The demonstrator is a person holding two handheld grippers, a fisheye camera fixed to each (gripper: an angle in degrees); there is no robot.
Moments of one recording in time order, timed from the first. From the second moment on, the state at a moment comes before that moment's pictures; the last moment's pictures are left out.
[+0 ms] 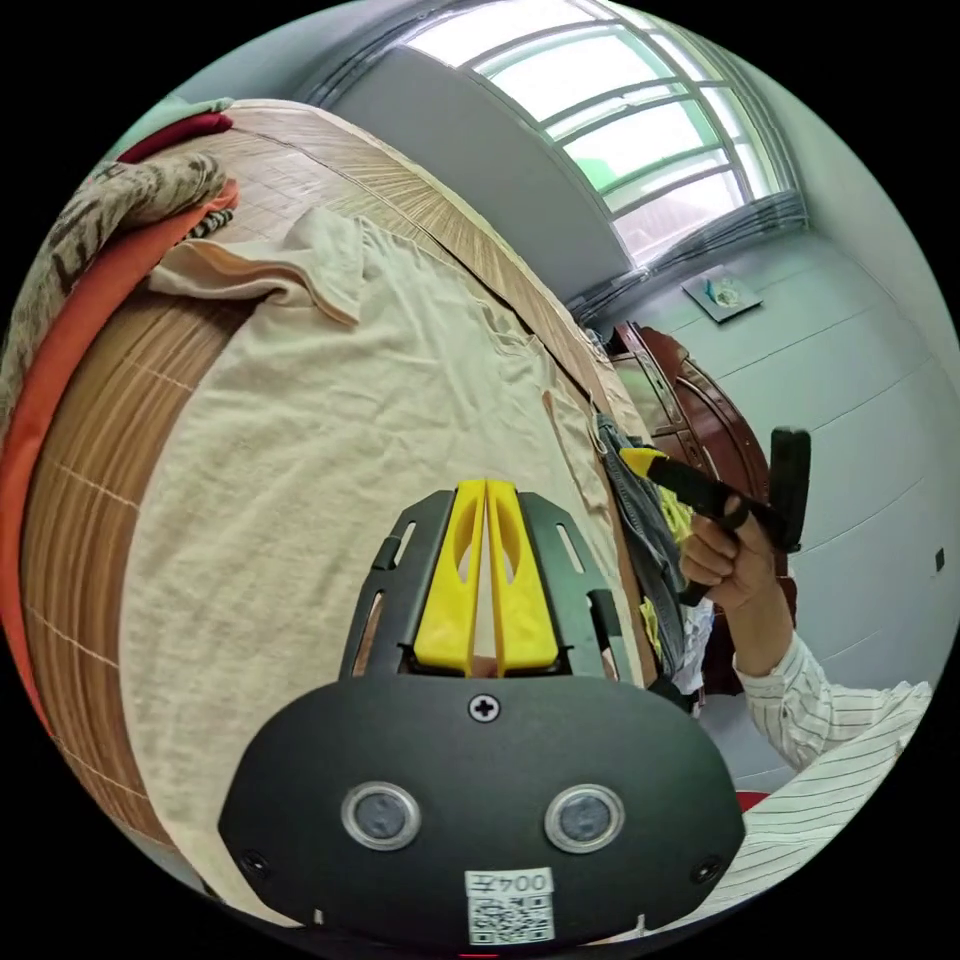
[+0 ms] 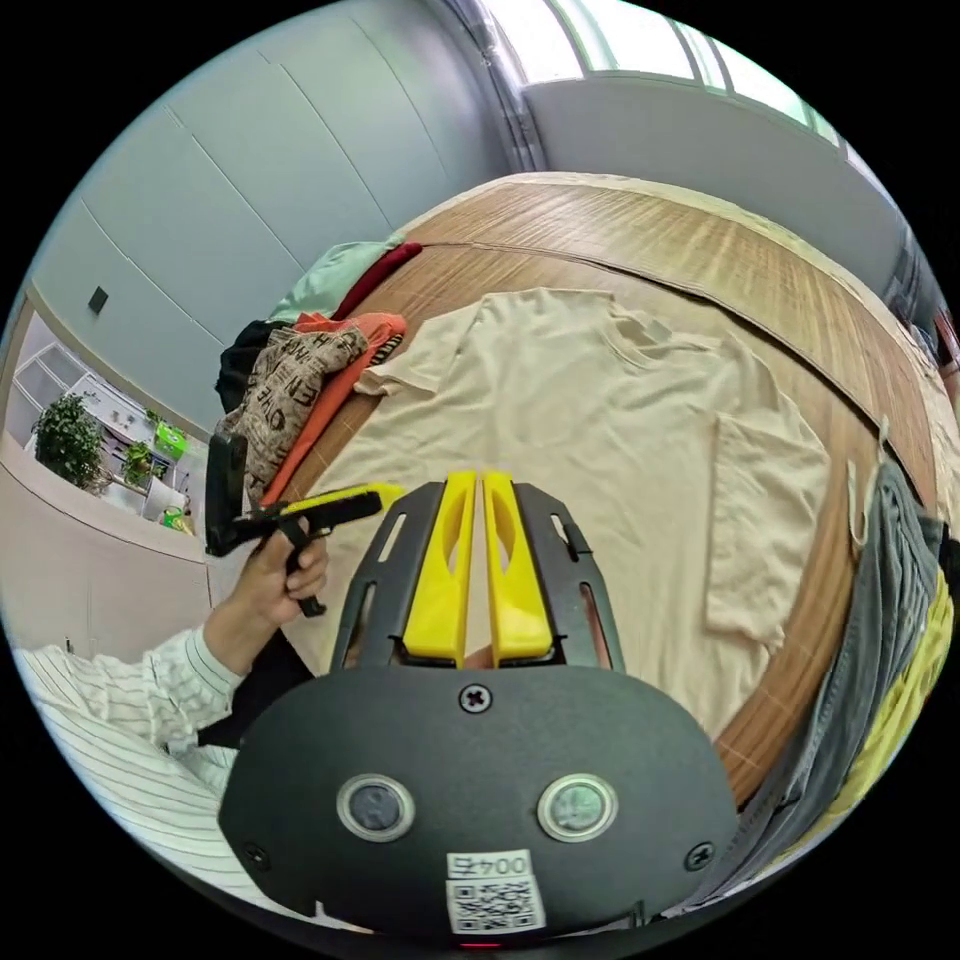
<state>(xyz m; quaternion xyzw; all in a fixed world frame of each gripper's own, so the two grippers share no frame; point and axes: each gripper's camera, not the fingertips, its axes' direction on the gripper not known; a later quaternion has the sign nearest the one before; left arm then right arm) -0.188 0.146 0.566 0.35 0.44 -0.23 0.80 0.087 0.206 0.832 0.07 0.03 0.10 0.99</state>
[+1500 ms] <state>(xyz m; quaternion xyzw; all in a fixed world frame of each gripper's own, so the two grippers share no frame) -0.278 0.201 0.603 0.32 0.45 -0.34 0.76 0.058 0.036 1.001 -0.10 0.32 -0.12 0.93</state>
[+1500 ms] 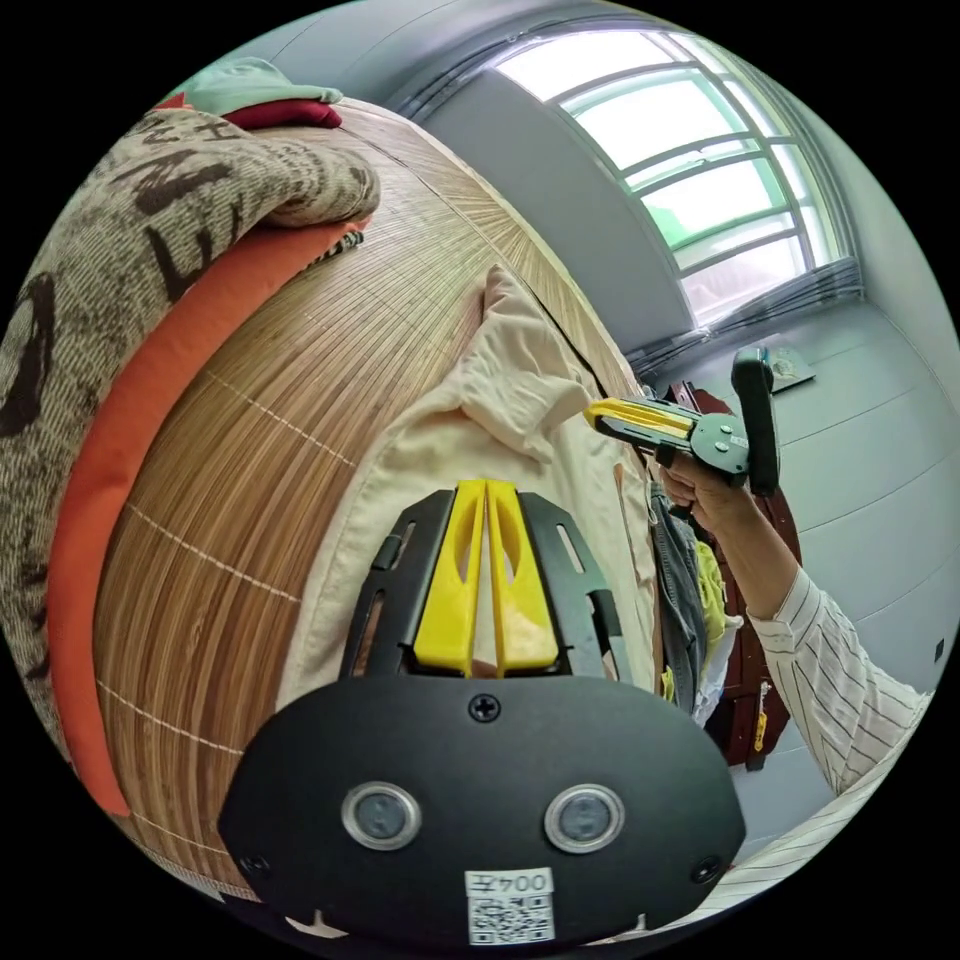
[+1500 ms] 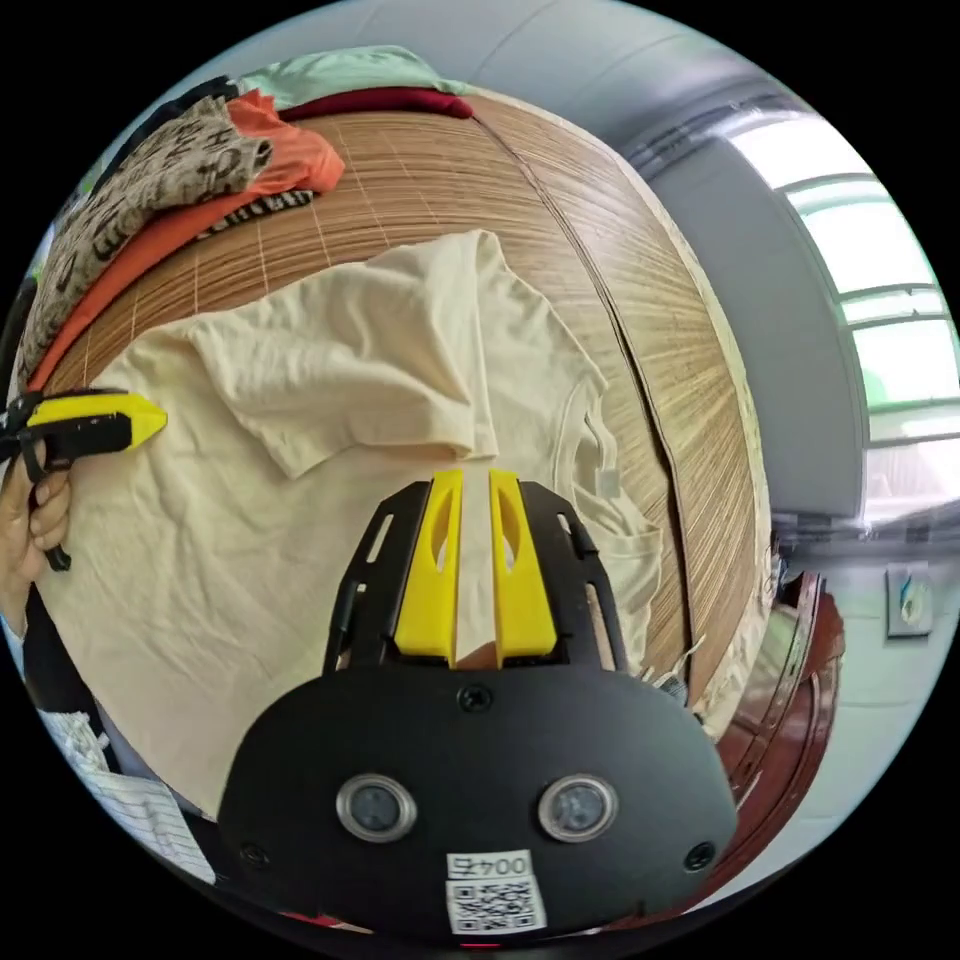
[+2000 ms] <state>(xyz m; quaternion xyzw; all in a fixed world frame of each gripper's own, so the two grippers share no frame) -0.293 0.233 0.619 0.34 0.45 -0.42 0.71 0.050 0.099 1.021 -0.02 0.17 -0.11 0.98</state>
